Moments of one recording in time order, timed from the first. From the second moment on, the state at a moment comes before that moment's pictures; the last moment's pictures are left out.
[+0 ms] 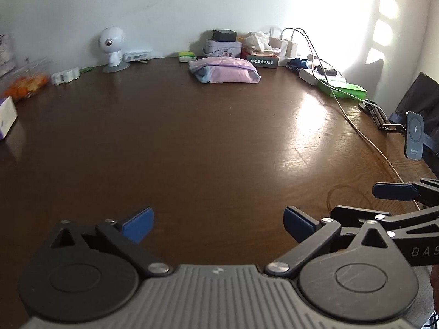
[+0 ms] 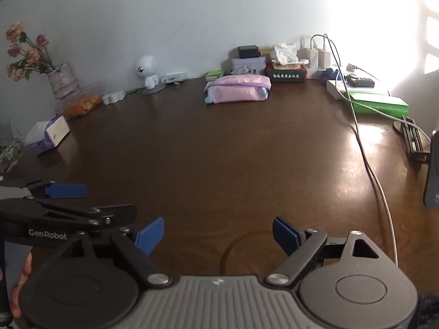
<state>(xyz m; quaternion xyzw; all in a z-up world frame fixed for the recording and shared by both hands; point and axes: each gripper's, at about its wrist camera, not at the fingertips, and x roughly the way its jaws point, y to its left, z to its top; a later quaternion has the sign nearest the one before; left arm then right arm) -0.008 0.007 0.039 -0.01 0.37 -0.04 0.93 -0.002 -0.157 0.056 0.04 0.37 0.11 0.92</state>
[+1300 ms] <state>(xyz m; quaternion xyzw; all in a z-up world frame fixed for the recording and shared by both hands) -0.019 0.002 0.004 0.02 0.34 -0.04 0.94 -0.026 -0.145 0.020 -0.02 0.34 0.08 0.94</state>
